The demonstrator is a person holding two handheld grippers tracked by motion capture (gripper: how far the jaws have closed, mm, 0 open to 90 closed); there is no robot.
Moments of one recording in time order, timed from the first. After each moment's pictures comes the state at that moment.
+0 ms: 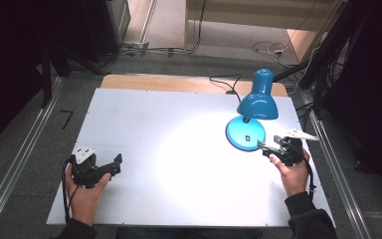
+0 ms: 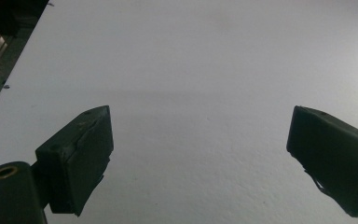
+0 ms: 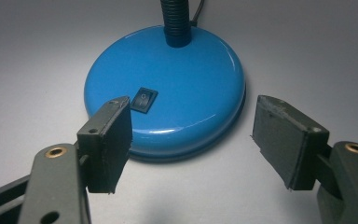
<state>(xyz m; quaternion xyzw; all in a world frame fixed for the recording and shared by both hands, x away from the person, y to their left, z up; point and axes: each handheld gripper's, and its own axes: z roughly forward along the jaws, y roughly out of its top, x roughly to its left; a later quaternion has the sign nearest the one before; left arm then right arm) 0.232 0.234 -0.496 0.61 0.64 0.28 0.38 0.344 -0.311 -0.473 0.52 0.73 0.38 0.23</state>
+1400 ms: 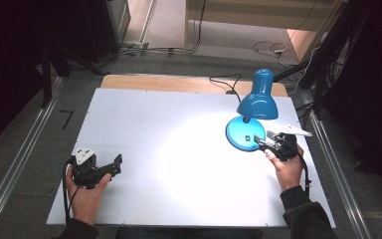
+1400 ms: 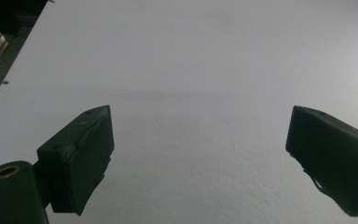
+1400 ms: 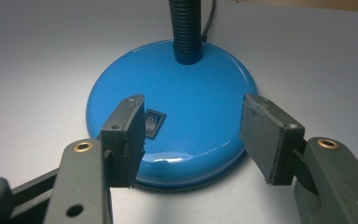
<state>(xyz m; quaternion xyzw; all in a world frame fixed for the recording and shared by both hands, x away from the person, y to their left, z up) 0.231 0.234 -0.499 0.60 0.64 0.28 0.39 0.359 -0.300 -0.477 0.51 0.73 0.39 0.23</state>
